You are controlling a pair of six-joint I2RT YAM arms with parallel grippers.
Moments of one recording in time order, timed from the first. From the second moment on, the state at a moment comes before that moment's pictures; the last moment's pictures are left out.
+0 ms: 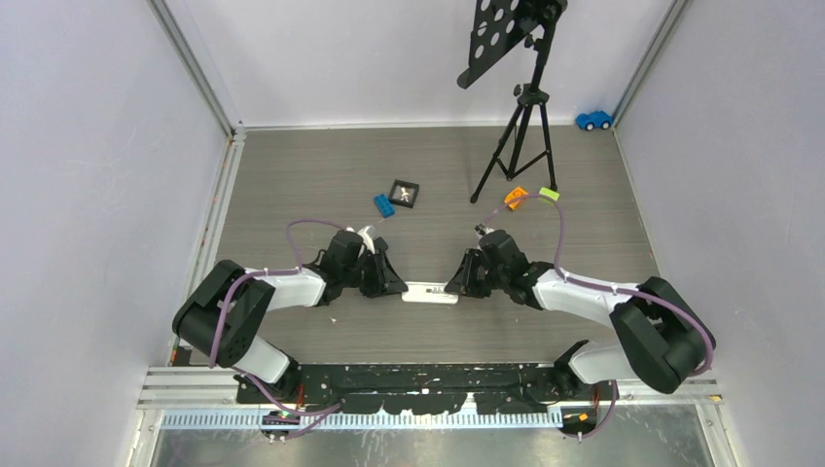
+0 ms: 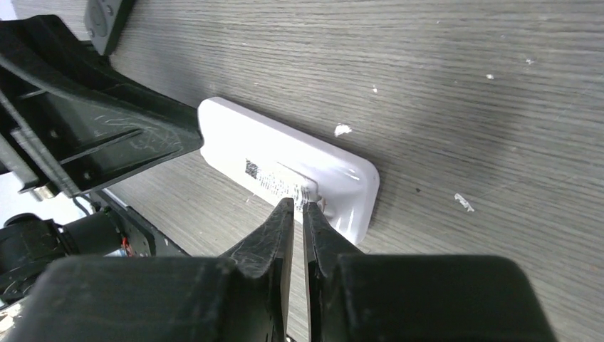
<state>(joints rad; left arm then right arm) -0.55 1.51 0.49 0.26 0.42 -0.84 0.64 1.32 0.52 0.03 -0.23 0.84</state>
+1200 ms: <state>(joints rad) -0.50 0.89 0.65 -0.48 -0.27 -0.74 0.74 1.53 0.89 -0.25 -0.25 0.13</state>
